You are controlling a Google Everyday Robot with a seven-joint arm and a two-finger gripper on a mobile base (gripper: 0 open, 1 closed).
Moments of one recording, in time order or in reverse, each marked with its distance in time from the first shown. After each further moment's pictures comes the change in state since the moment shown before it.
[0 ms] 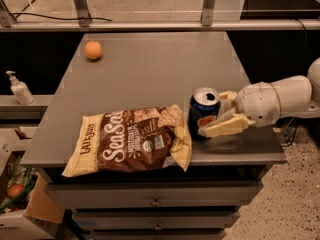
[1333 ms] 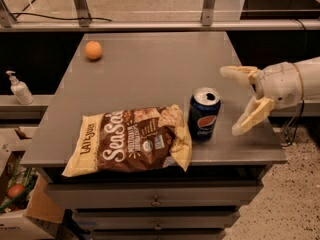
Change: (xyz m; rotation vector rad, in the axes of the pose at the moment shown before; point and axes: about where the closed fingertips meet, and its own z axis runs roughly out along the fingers) arm -0.012 -0.032 -0.049 0.110 0.065 -0.064
